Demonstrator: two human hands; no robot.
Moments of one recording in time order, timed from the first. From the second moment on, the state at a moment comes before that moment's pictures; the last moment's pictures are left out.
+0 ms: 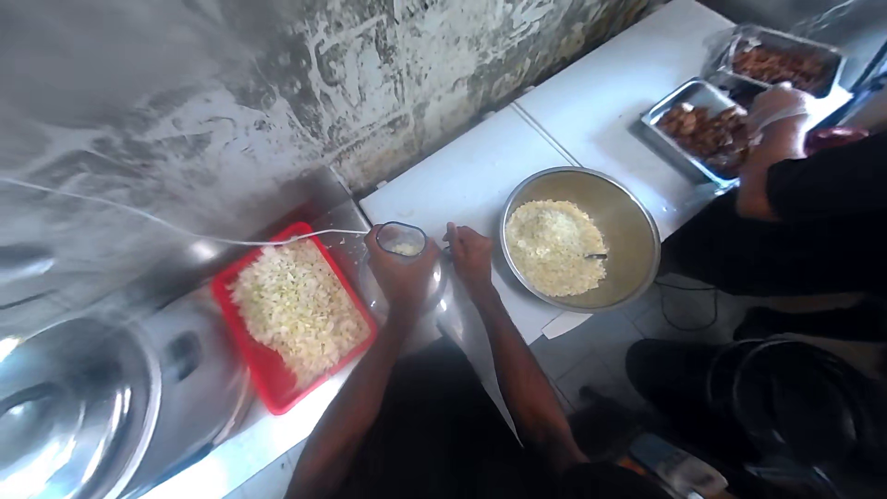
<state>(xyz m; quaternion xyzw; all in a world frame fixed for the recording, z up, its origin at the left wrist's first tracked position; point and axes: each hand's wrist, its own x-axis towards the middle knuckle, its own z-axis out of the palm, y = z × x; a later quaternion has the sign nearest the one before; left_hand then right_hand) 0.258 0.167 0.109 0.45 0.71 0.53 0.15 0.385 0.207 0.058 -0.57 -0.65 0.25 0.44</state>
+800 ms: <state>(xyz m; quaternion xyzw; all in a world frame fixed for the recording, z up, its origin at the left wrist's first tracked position) 0.234 0.168 0.126 0.58 0.63 0.44 0.28 0.392 0.217 0.041 -0.54 -0.66 0.25 0.46</state>
